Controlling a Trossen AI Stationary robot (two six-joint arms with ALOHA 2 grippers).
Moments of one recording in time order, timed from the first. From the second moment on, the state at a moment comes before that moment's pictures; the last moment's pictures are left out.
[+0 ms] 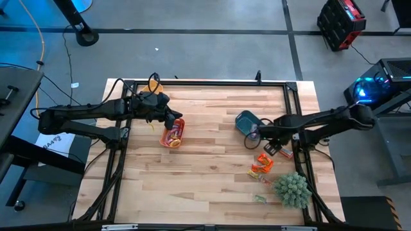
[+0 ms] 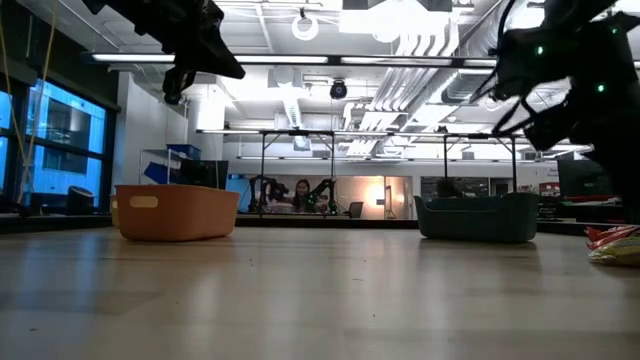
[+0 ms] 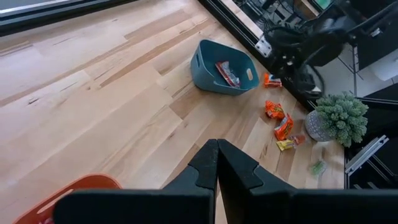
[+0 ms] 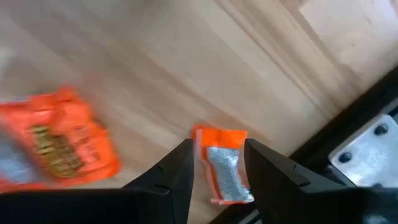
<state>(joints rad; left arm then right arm) 0.20 1.02 0.81 -0.34 -0.04 -0.62 -0.01 1.19 0.64 -1.18 -0.03 0.84</state>
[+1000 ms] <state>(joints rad) 0.20 1.02 0.81 -0.34 -0.04 -0.64 0.00 1.49 0.86 -1.24 -0.10 0.59</state>
